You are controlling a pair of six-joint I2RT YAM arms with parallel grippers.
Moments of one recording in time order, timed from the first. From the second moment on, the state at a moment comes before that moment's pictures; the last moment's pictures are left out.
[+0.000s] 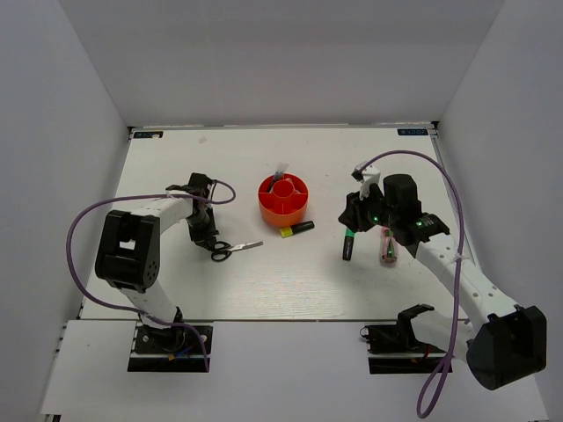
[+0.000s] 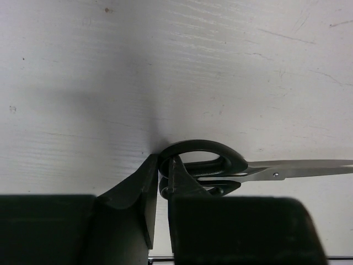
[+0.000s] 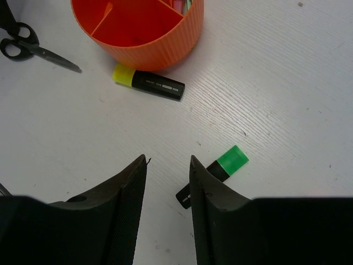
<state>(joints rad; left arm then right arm) -0.20 1.70 1.00 -0.71 0.01 -0.41 0.38 1.07 0.80 -0.34 -0.37 -0.05</state>
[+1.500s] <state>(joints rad) -0.54 1.57 1.71 -1.03 -0.33 -0.18 0.30 1.05 0.79 -0.34 -0.44 -0.01</state>
